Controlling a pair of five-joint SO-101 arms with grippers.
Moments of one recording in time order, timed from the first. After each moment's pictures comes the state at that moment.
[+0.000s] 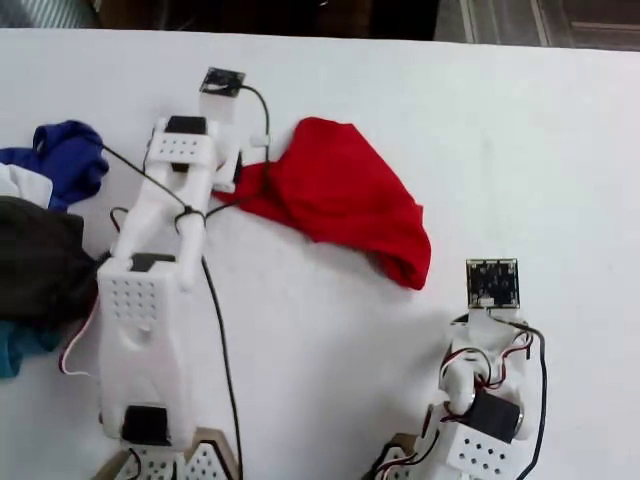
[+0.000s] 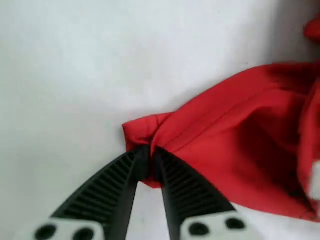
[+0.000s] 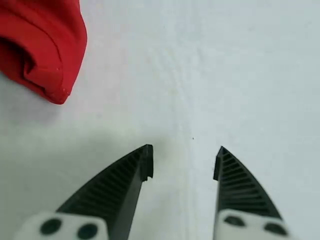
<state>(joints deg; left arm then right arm) -3.9 43.9 -29.1 69.4 -4.4 18.5 -102.0 96.4 61.5 24.0</state>
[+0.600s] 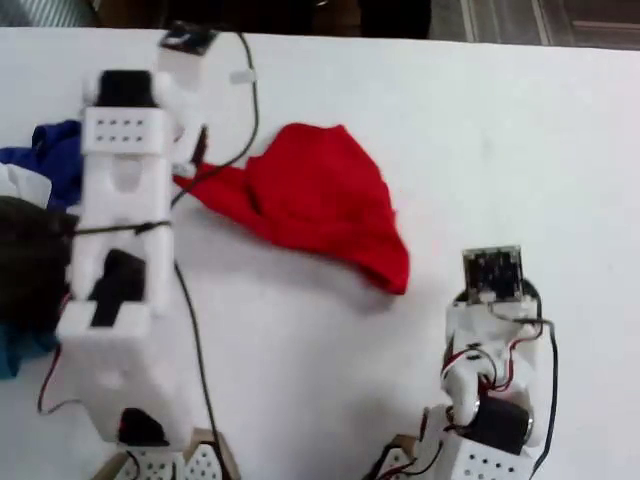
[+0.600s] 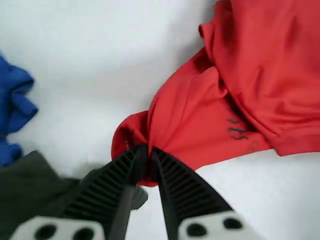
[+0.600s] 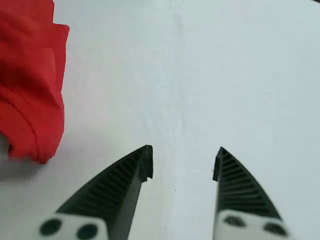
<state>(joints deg) -8.4 17.9 -35.9 101.4 -11.1 12.5 -96.0 78.4 61.5 24.9</state>
